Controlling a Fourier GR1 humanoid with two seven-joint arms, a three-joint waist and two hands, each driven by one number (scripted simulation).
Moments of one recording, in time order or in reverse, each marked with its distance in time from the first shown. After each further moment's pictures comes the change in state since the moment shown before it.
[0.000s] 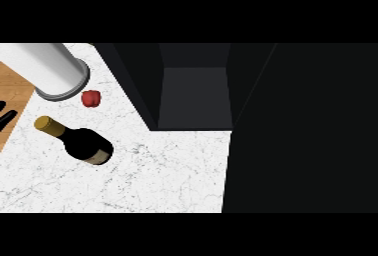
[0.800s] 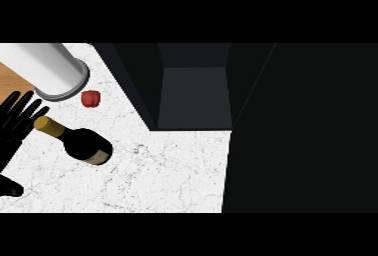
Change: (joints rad) left arm -0.128 -0.070 -0.011 0.370 -0.329 -0.137 -0.274; right arm -0.047 0.023 0.036 -0.005 0.018 -0.023 0.043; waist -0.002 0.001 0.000
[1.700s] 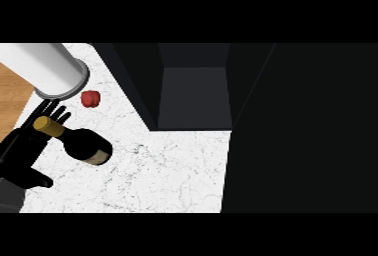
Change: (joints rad) left arm -0.091 0.005 -0.042 0.354 -0.255 -0.091 -0.315; right arm -0.014 -0.001 -0.006 -0.008 0.011 -0.009 0.036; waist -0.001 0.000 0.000
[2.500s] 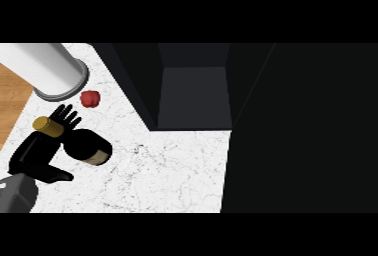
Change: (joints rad) left arm -0.085 0.025 -0.056 0.297 -0.177 0.047 -0.245; right arm -0.024 0.012 0.009 0.006 0.006 0.001 0.005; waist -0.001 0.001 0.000
